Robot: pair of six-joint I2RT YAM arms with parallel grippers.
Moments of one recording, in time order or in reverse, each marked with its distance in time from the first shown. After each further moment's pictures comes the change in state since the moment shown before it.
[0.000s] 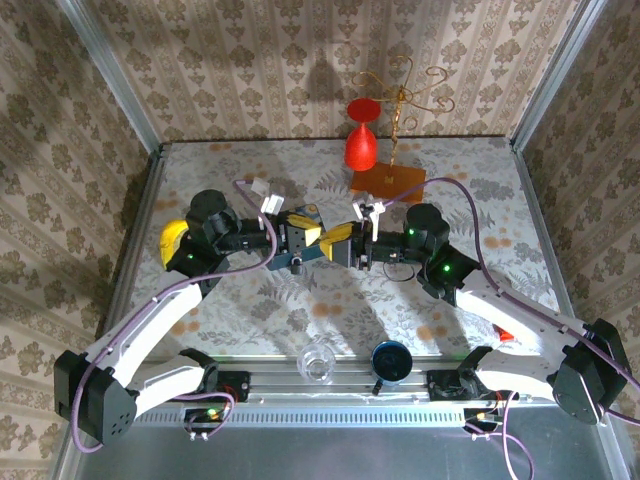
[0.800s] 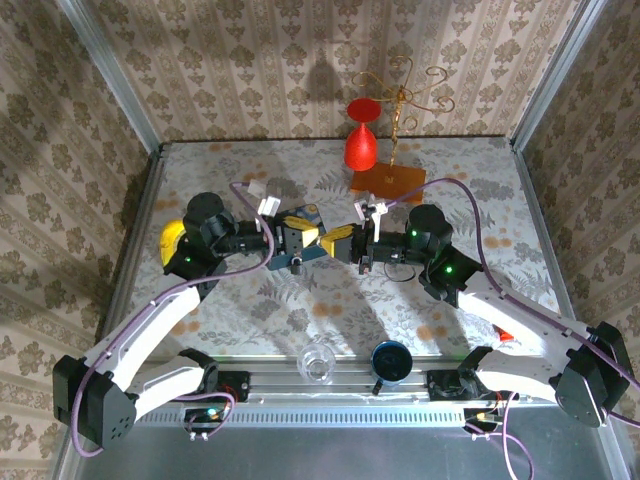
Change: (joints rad) left arm 0.014 -0.023 -0.022 0.001 -0.001 -0.006; right arm 0.003 -0.019 0.000 0.010 0.006 -0.006
